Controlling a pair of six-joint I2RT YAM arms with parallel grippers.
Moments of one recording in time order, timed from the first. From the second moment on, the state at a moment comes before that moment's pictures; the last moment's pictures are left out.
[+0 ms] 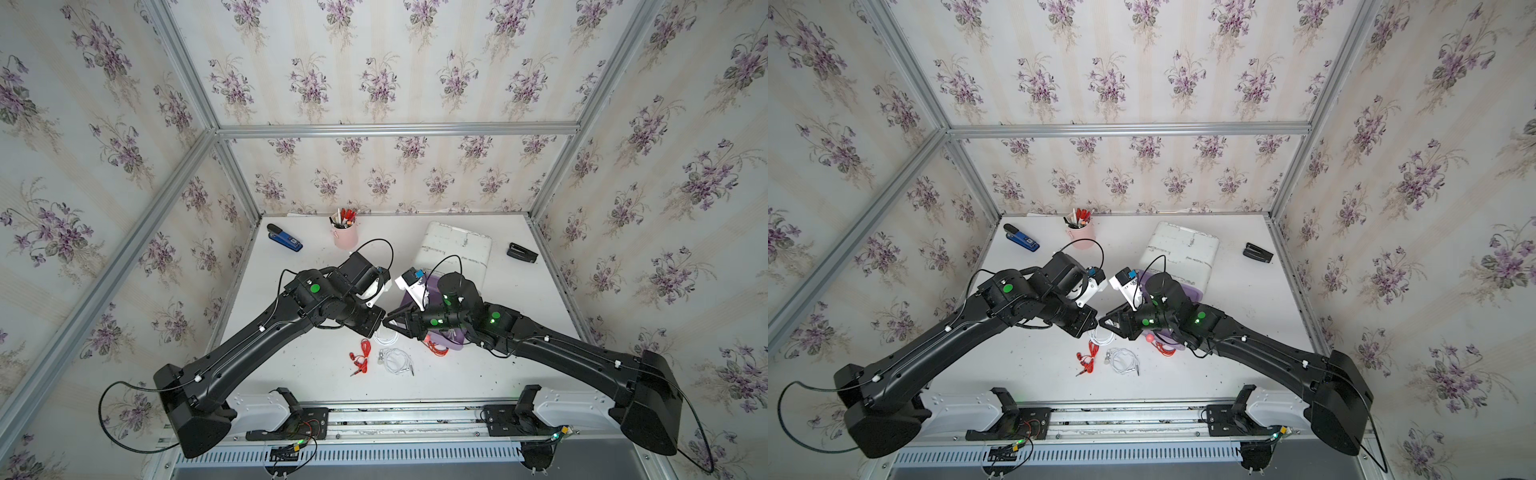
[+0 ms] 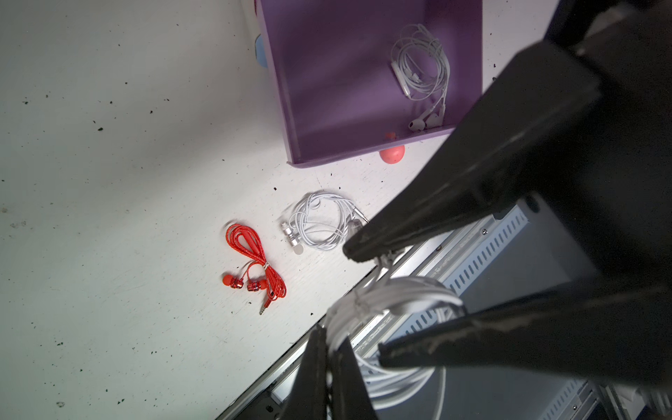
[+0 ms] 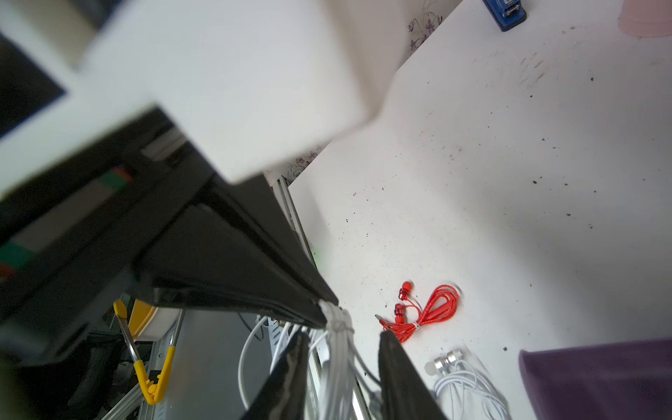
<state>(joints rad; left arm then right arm) -0.79 1.28 1.37 -1.22 0.19 -0.28 0.93 1.23 0.87 -0.10 -0.49 0.46</state>
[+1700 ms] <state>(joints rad) -0.77 1.21 1.35 -1.14 0.03 -0.36 0.75 1.01 0.76 -0.46 -0.14 0.40</state>
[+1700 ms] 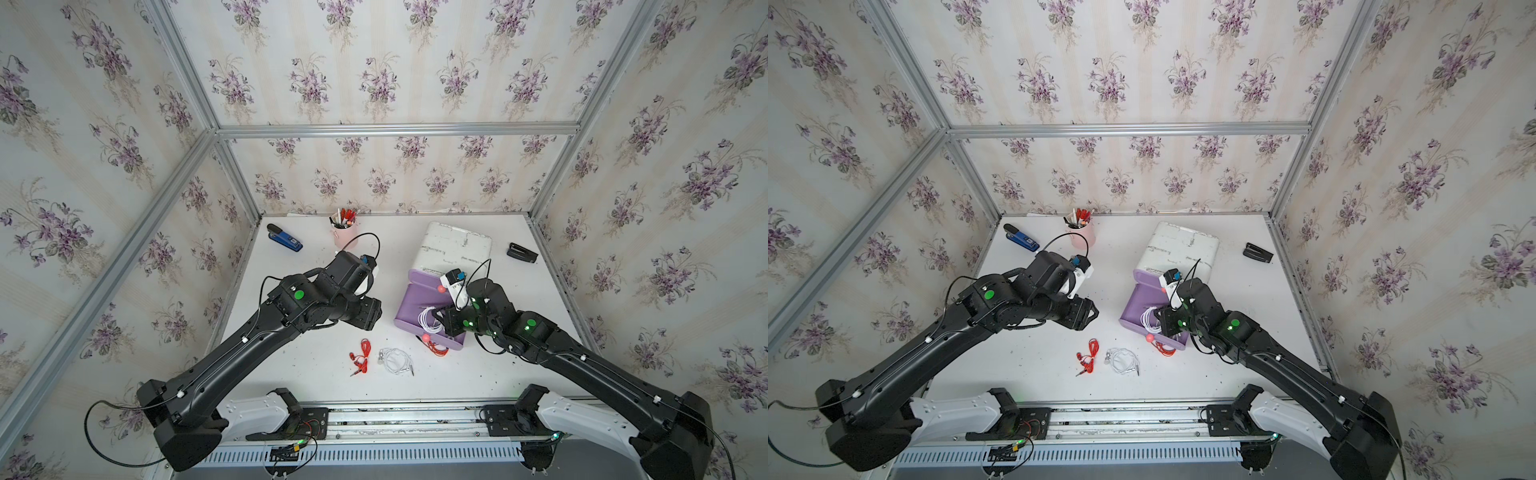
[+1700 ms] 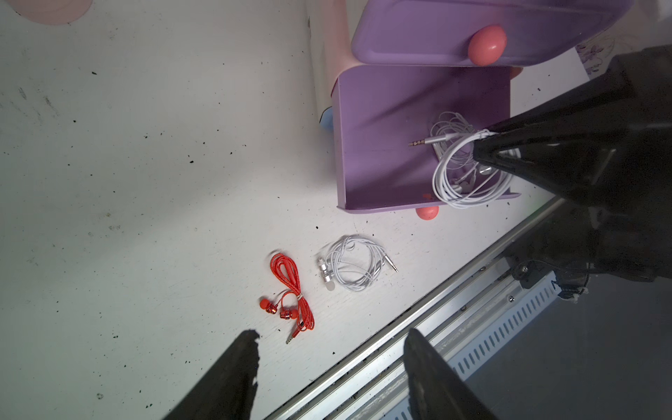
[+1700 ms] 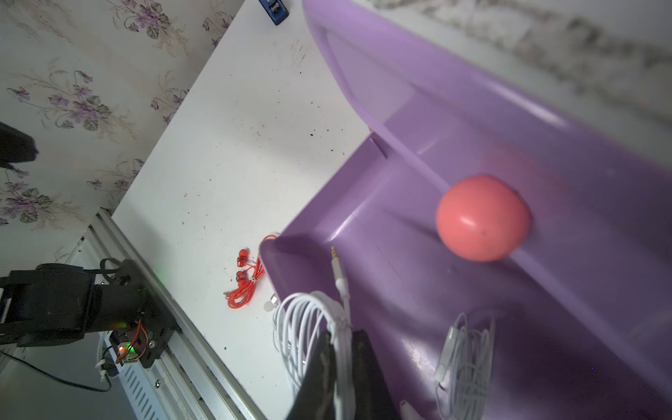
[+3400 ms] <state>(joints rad) -0.74 1.20 1.26 -1.10 0.02 -0.36 0.73 1.09 0.73 -0.40 -0.04 0.38</state>
